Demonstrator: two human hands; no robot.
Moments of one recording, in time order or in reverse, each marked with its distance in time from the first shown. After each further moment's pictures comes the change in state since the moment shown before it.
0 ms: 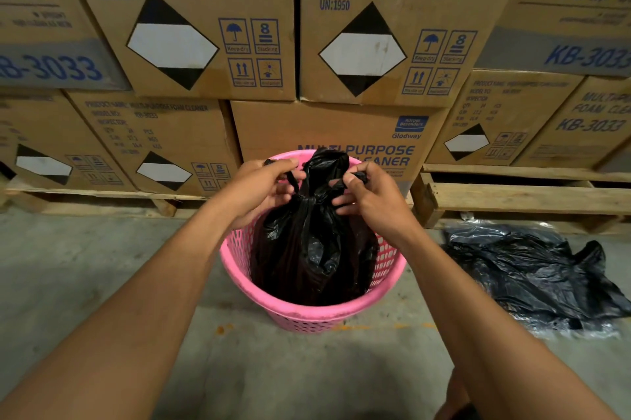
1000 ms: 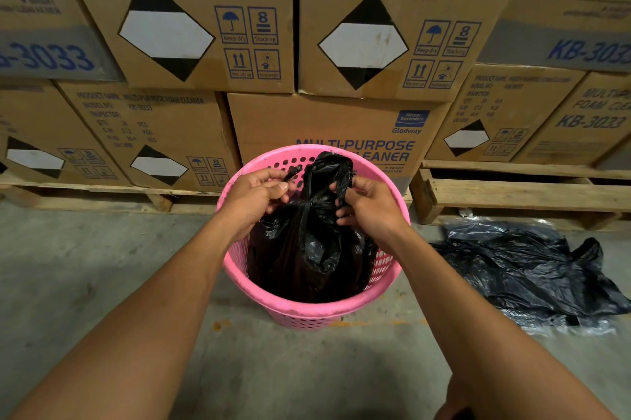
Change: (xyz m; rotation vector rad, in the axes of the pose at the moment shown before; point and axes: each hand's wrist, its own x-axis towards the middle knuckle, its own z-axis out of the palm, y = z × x) left_hand 0.025 -0.053 -0.022 0.085 0.073 0.093; right_hand 0.004 0.022 0.005 -0.035 0.055 0.181
